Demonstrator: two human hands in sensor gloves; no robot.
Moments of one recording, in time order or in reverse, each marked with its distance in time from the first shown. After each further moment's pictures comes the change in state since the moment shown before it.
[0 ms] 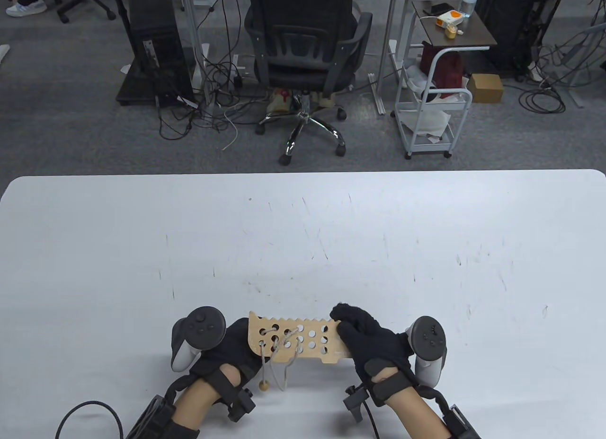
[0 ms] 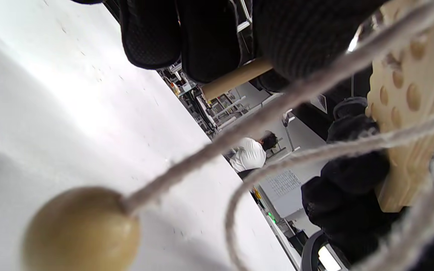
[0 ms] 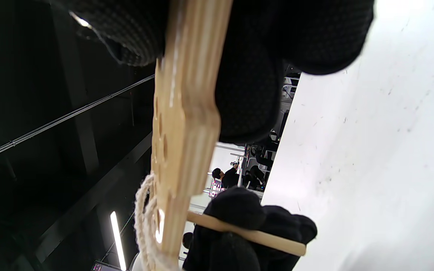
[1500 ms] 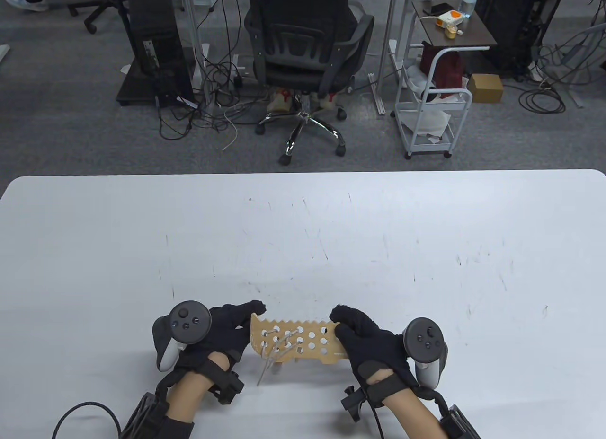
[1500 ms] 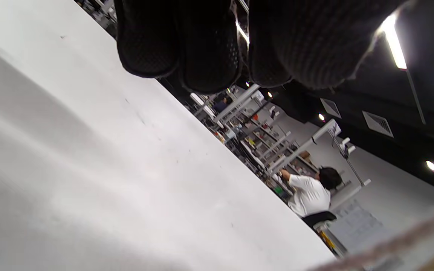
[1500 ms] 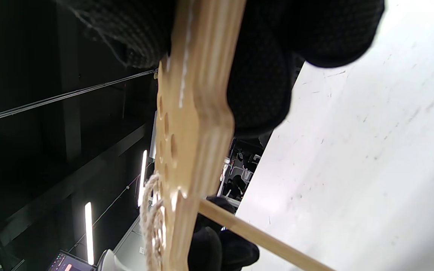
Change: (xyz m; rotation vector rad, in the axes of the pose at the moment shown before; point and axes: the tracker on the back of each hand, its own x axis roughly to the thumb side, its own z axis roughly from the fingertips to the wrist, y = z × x) left_hand -0.014 0.028 0.003 0.170 0.144 -0.190; right_hand -0.001 0.003 0.001 -0.013 -0.003 0.142
